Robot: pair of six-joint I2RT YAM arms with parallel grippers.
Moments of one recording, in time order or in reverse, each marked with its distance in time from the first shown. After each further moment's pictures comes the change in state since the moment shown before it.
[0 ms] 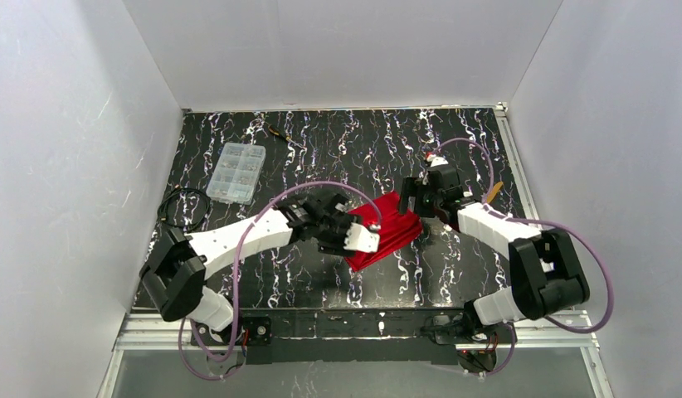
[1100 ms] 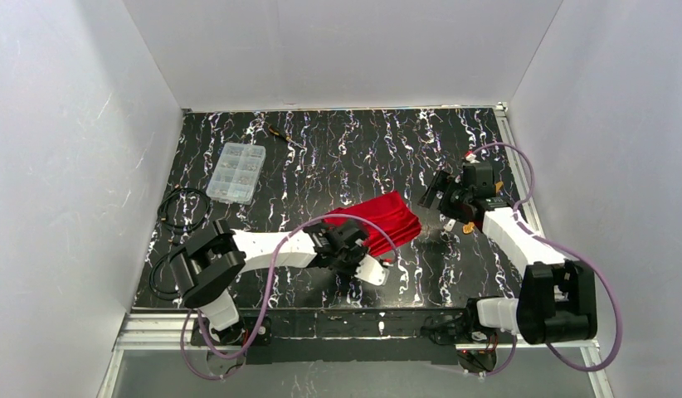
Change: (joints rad) left arm -0.233 0.185 -0.111 0.220 -0.182 -0.011; right arm -0.230 -0.158 0.004 -0.215 -0.146 0.129
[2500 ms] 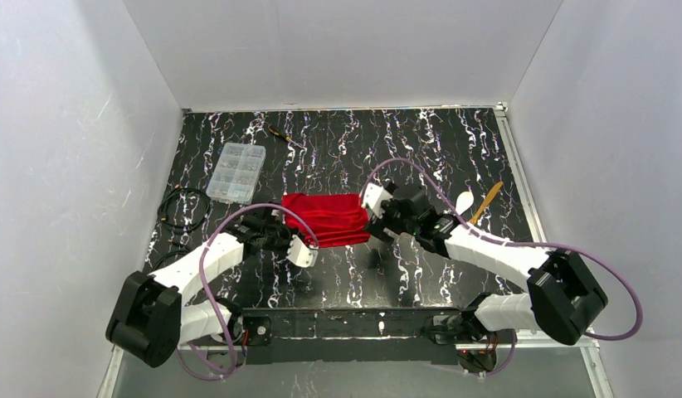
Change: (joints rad) left arm 0.626 -0.467 -0.315 -0.104 0.272 0.589; right arm 0.589 -0.020 -0.055 0.261 0.180 -0.956
